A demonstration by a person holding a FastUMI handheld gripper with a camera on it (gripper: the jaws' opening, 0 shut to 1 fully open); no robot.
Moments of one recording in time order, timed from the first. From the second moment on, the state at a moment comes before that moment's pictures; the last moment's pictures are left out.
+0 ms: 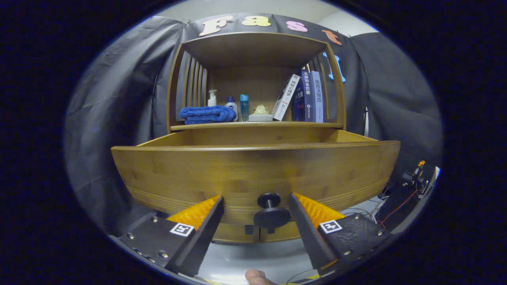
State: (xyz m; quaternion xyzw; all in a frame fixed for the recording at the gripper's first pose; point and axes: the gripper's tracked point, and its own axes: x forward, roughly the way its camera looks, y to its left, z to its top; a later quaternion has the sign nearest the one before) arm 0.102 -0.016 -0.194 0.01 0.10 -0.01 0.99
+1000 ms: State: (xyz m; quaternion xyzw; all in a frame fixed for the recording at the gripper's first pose) arm 0.232 0.001 -0.195 0.02 0.14 -0.01 0.99
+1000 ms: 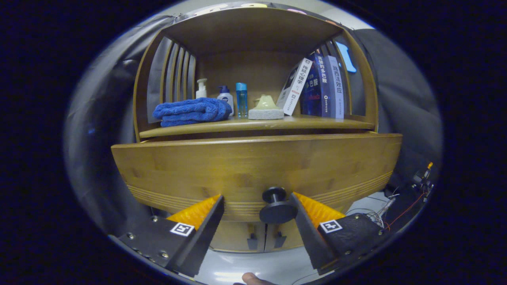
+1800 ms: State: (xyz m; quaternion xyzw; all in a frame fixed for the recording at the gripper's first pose) arm 0.285 0.005 -0.204 0.07 0.16 -0.01 0.98
